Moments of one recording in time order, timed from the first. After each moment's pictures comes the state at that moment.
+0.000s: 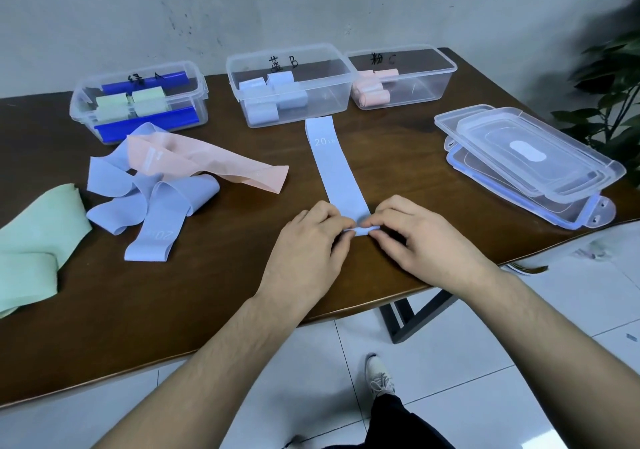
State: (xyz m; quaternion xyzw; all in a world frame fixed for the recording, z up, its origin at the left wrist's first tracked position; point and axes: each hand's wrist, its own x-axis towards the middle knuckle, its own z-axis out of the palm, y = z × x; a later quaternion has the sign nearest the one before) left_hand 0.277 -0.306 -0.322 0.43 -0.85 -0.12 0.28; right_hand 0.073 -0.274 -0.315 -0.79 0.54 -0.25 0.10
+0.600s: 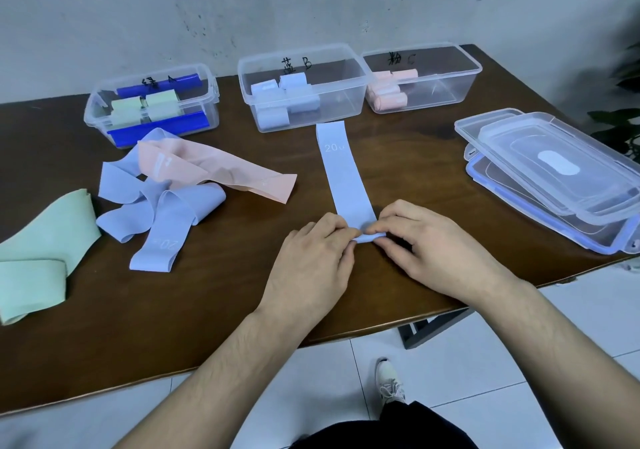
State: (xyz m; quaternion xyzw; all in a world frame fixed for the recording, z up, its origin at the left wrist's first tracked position) left_hand 0.273 -0.309 -0.321 0.45 -0.85 -0.08 0.25; right_hand 0.068 -0.293 -0.309 -0.82 0.53 -0.21 0.10
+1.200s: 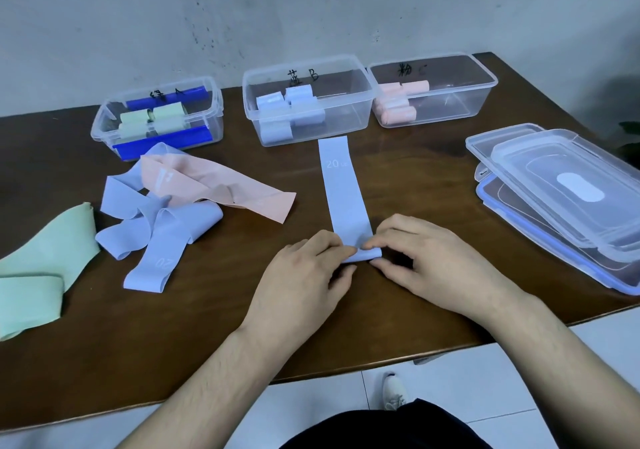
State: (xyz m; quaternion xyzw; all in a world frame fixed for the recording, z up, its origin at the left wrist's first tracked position) left_hand 0.273 -0.319 -0.313 0.45 -0.86 -0.05 0.24; right_hand 0.055 -0.317 -0.307 -0.83 0.50 -0.20 0.13
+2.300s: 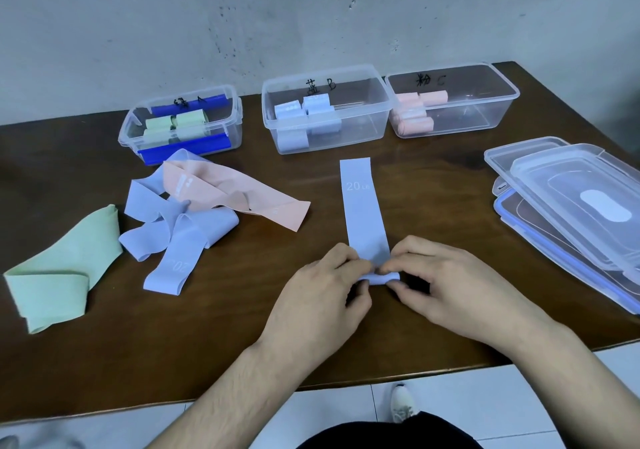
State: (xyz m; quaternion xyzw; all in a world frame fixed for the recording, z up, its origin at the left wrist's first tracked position) left_hand 0.264 -0.308 -0.299 0.47 -0.84 -0.14 0.21; right_hand 0.053 -0.307 -0.295 -0.84 0.49 -0.17 0.16
